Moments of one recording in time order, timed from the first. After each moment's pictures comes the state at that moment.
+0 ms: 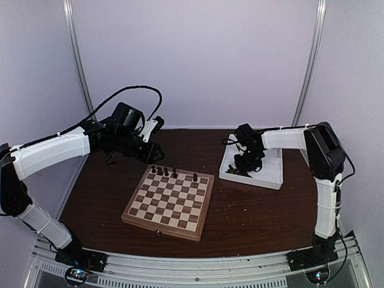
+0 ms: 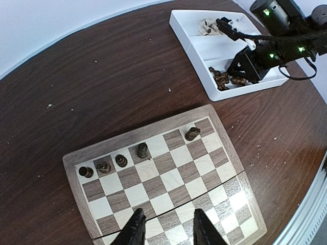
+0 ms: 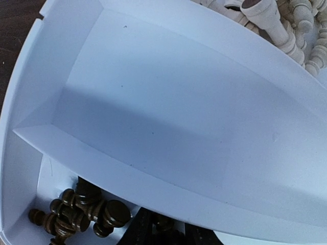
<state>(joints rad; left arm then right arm) -0.70 1.48 1.26 -0.55 0.11 -0.15 0.47 2.08 1.49 -0.61 0.12 0.34</state>
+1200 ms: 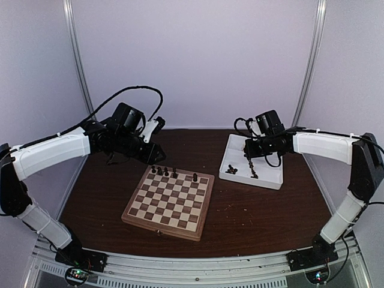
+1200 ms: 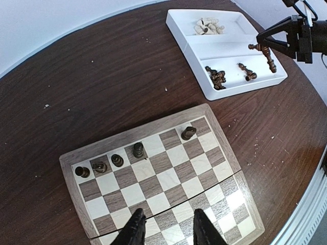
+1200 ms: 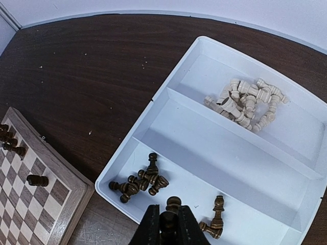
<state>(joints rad) -0.71 1.48 1.26 -0.55 0.12 -0.16 0.47 1.63 1.19 -0.33 0.05 0.24</state>
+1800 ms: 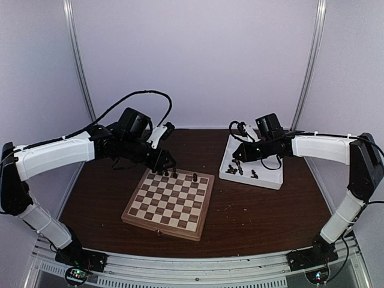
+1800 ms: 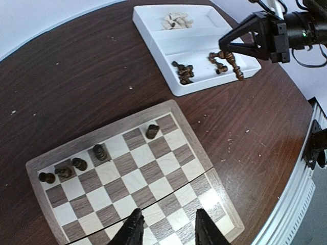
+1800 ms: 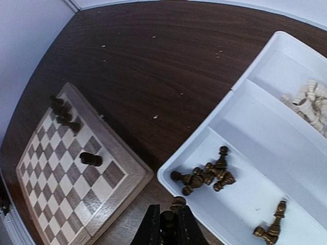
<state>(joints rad) -0.75 1.49 1.22 -0.48 0.19 -0.19 0.47 1.64 1.14 -0.24 -0.22 0.23</state>
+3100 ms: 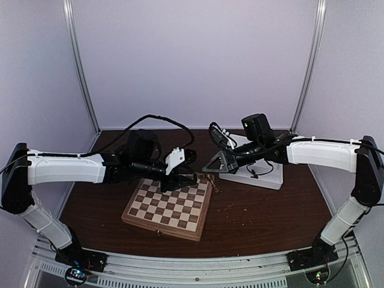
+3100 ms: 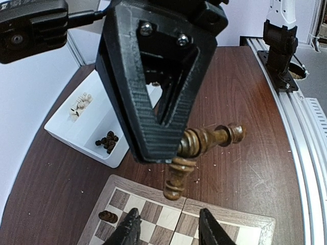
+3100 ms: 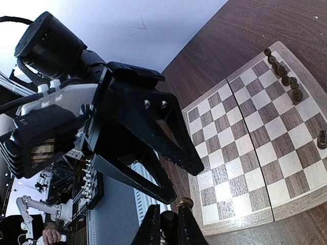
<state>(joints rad) -0.88 1.52 0.99 0.03 0.44 0.44 0.67 1.59 1.14 -0.12 -0.92 0.41</state>
